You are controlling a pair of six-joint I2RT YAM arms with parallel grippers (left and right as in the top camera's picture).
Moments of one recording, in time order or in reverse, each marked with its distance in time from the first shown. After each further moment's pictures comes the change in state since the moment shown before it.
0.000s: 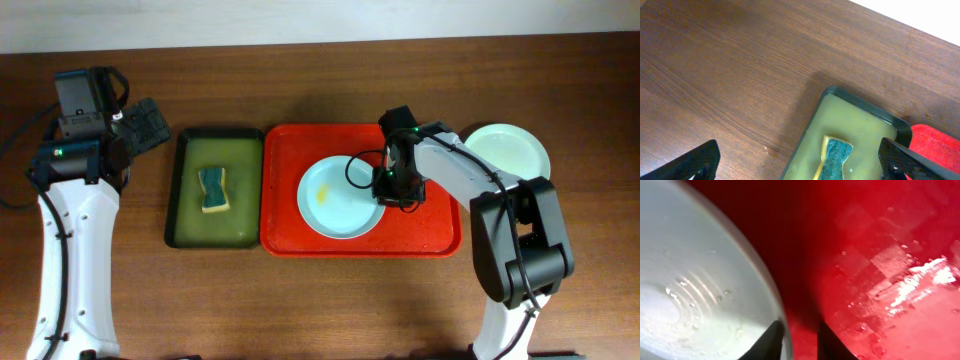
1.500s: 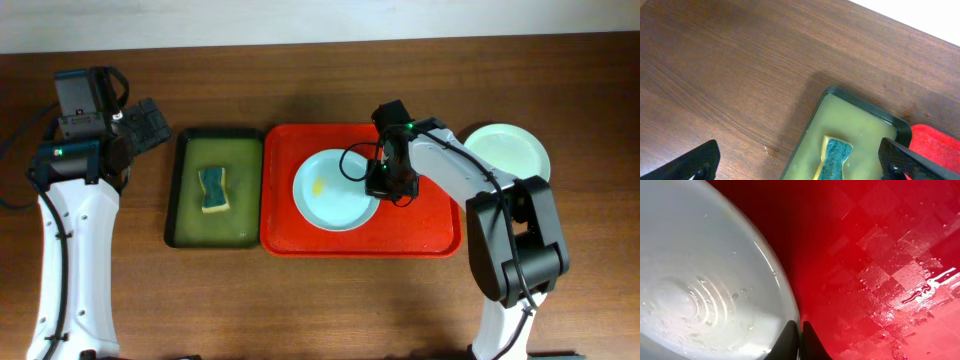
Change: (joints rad) left arm 0.000 0.000 0.000 0.000 0.000 0.000; right arm 0.024 0.015 0.051 0.004 0.005 0.078
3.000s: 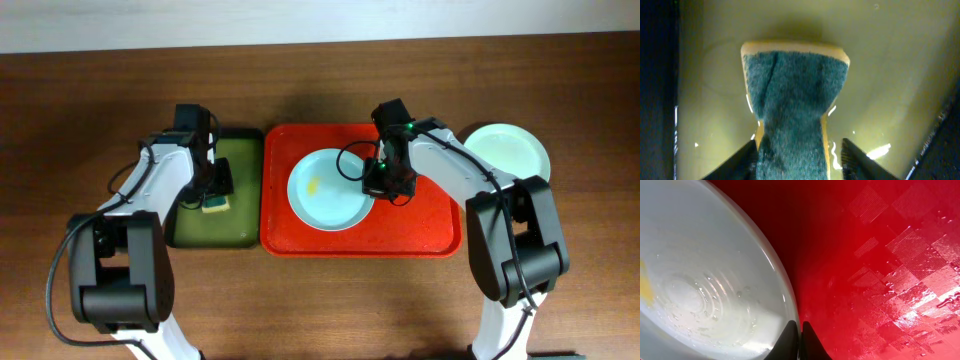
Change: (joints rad) left arm -0.171 0.423 -0.187 0.061 0.157 0.038; right arm 0.000 0.000 0.000 0.024 -0.065 0.001
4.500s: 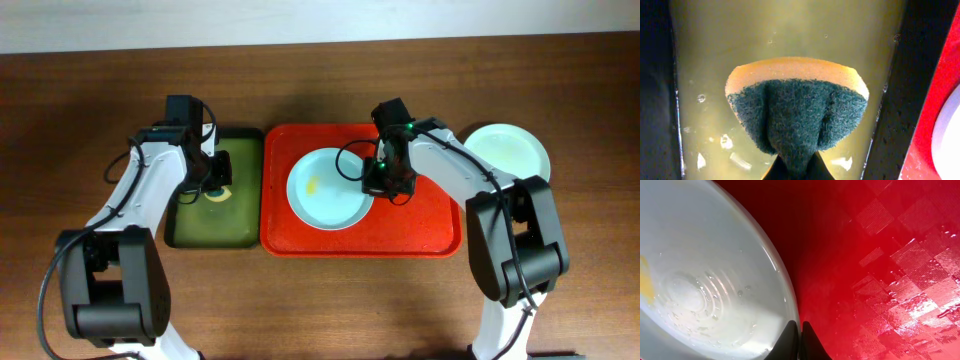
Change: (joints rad) left arm 0.007 -0.066 0.035 -0.041 0.091 0.114; right arm 0.000 0.000 0.000 0.016 0.000 -0.037
